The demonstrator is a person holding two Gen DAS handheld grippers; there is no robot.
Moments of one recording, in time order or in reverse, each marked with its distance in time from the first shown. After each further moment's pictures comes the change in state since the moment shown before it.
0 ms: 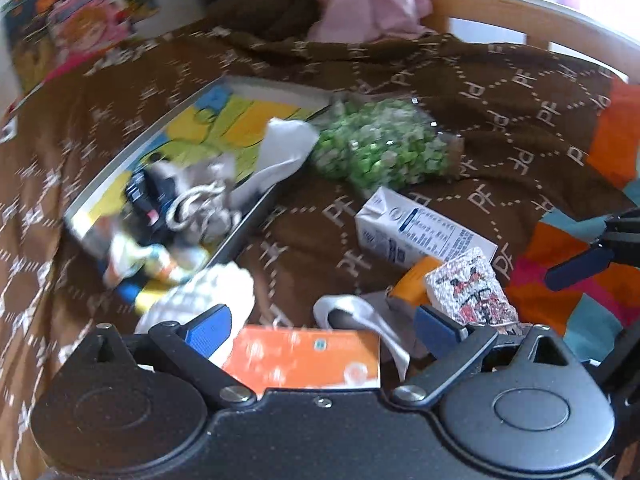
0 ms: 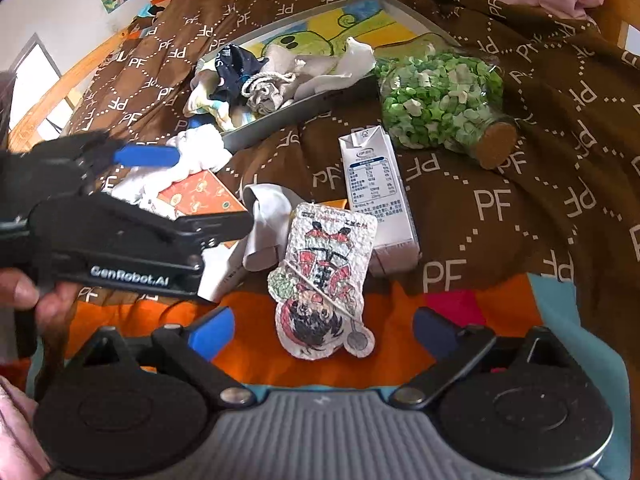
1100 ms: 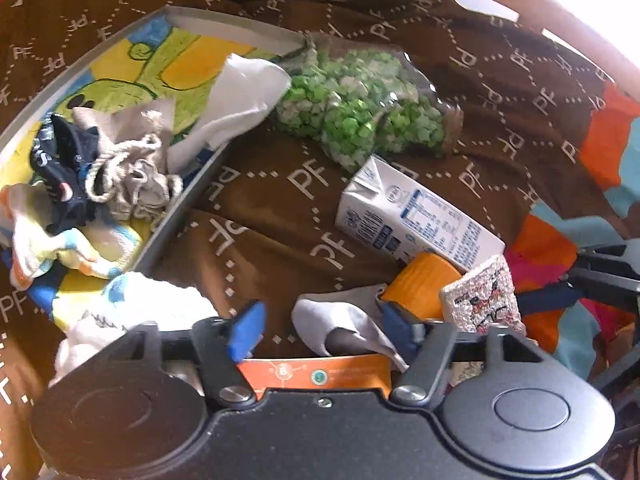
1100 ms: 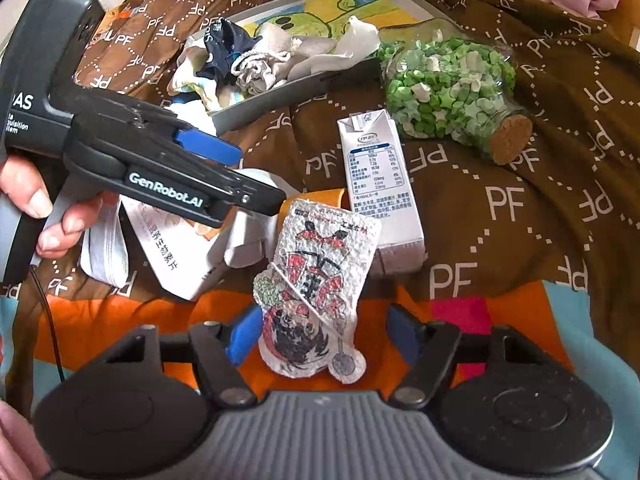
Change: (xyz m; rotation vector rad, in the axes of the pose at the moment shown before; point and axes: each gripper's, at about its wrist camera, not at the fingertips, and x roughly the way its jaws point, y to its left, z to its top) left arm 0.063 0.036 0.016 -0.053 0.170 -0.271; right arm 0.030 0.008 0.001 -0.041 0.037 -0.060
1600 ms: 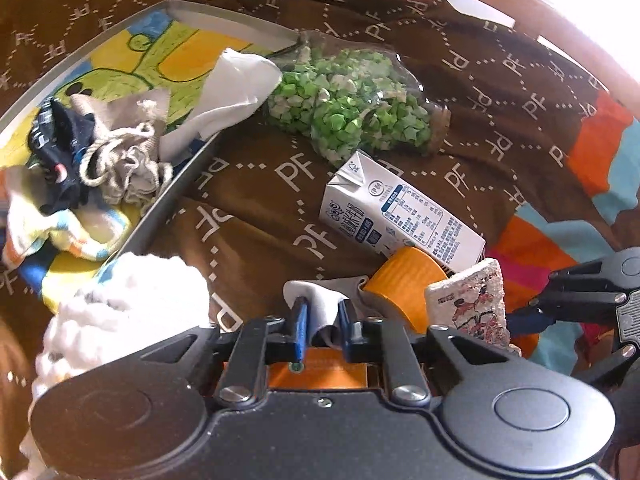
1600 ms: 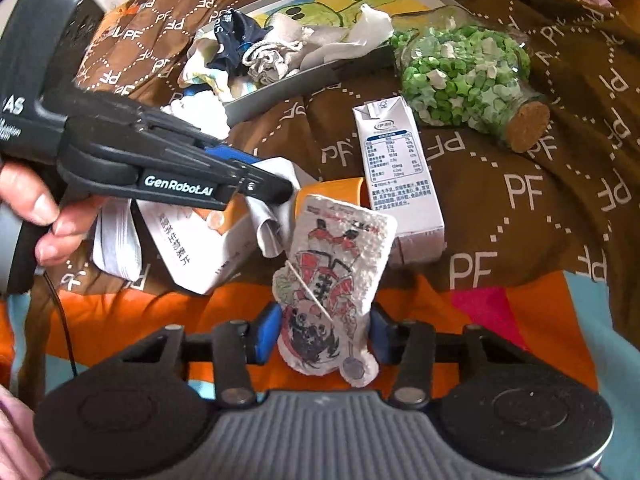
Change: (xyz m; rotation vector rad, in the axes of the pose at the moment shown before) left arm -0.009 -0.007 -0.007 -0.052 -0.010 -0.015; right arm 0.001 0.001 -0.001 0.022 0.023 0.054
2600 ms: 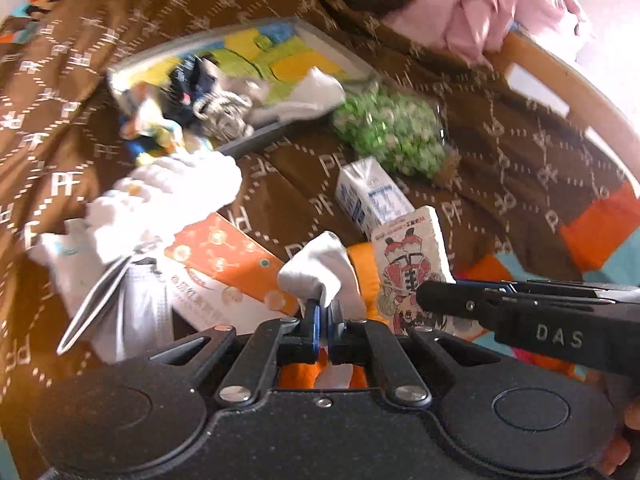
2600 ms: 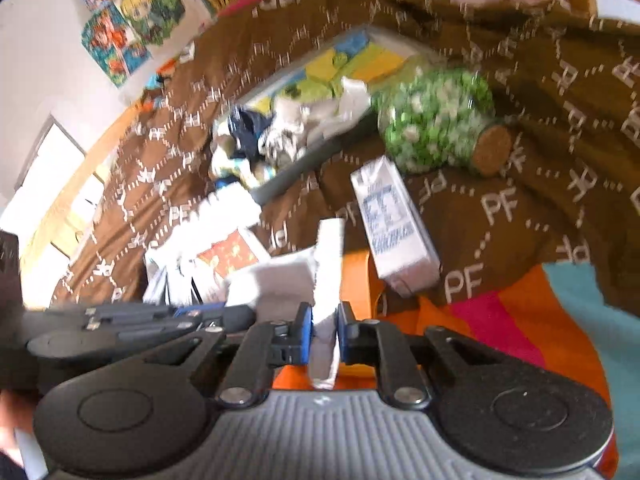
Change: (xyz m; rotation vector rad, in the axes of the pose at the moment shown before) left arm -0.076 -0.079 -0.061 -0.387 -0.158 0.217; right arm -0.062 -0.023 -0.008 0.173 -0.218 0.166
